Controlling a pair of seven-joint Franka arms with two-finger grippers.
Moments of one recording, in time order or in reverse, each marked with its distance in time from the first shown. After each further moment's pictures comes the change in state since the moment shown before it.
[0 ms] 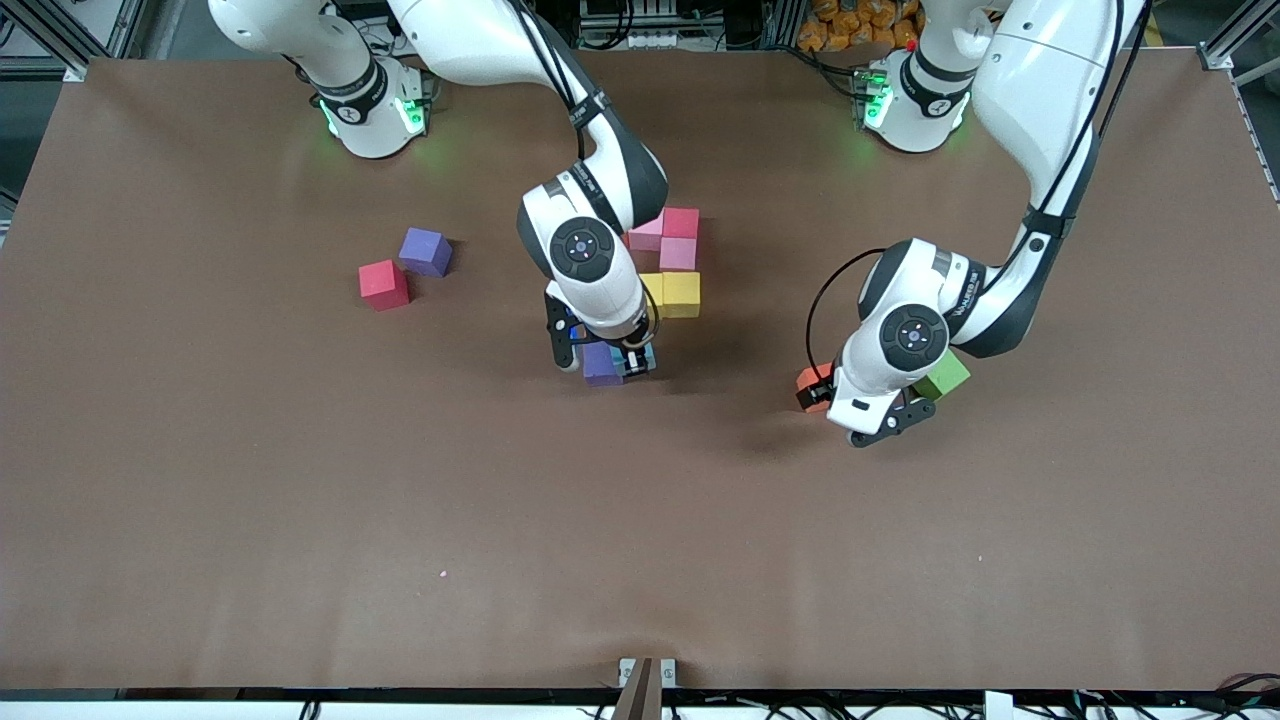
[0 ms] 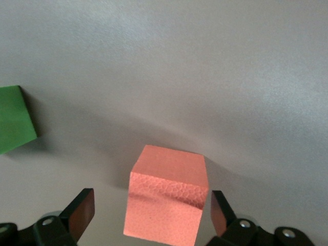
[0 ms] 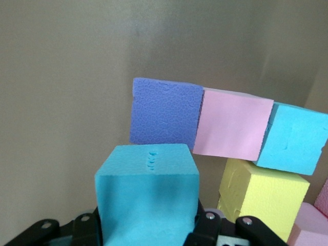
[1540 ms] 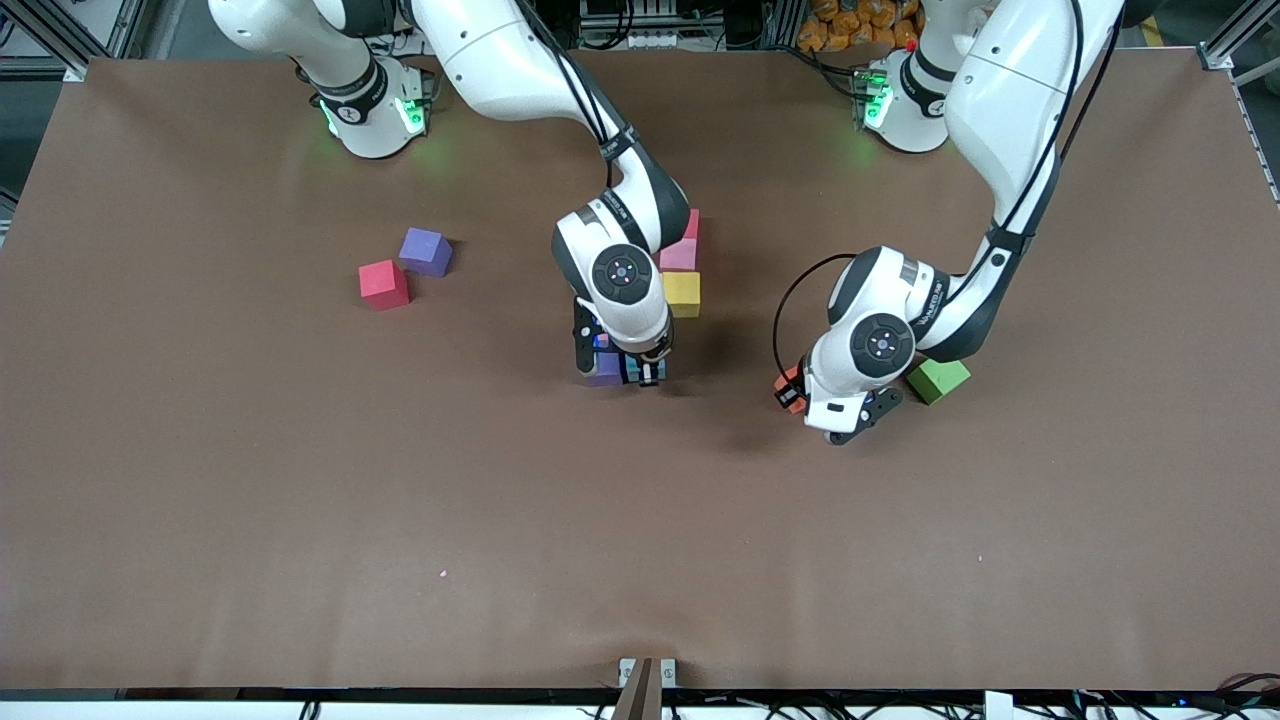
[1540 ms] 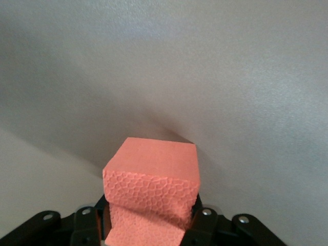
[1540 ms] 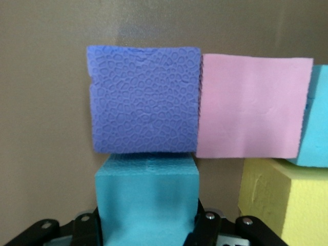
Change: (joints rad) left arm -0.034 0.065 -0.015 0.042 -0.124 0.021 -0.195; right arm 0.001 0.164 0.023 0.116 0.000 0.003 0.146
